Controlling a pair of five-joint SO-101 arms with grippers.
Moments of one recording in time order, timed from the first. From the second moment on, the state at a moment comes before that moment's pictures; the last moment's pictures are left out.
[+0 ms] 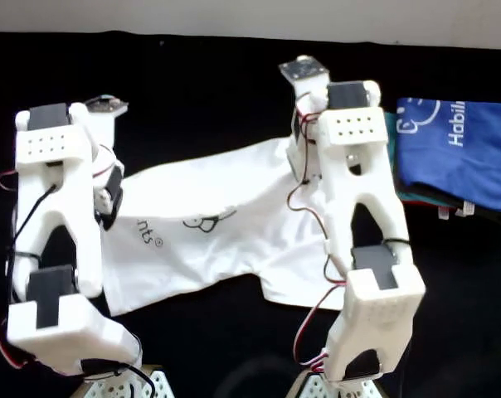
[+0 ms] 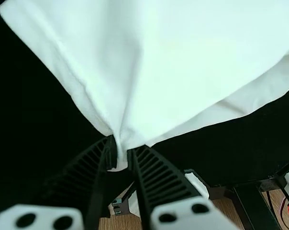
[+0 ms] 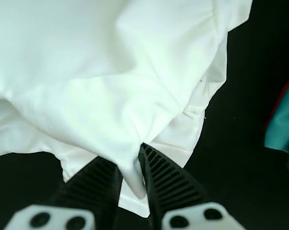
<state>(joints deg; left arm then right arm) -16.9 3.6 3.3 94.3 -18.2 -13.8 17.7 -29.3 99.5 13.4</state>
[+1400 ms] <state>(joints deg) -10.9 -13.8 39.9 84.7 -18.2 -3.3 -28.3 40.4 78.6 21.4</state>
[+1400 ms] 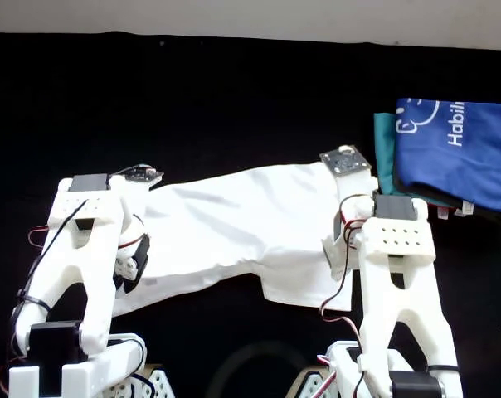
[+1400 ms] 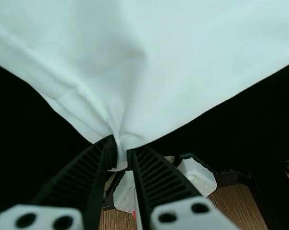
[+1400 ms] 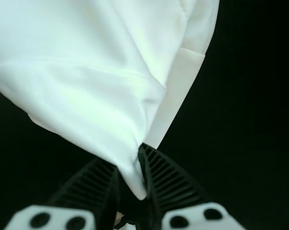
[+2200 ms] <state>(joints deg) -10.6 -13.8 47.2 80.2 -18.2 -3.3 -28.8 47.8 73.9 21.4</state>
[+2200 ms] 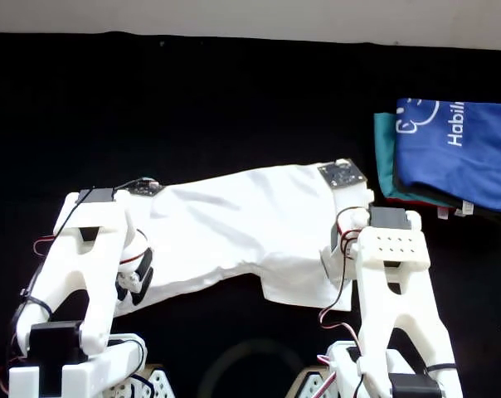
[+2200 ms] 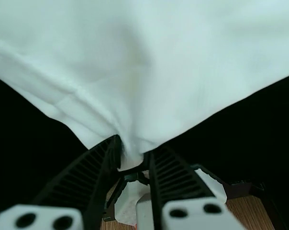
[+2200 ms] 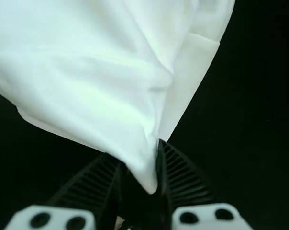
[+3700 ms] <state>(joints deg) -20.4 55.6 -45.1 91.6 -10.6 -13.7 39.8 -20.3 64.0 21.5</state>
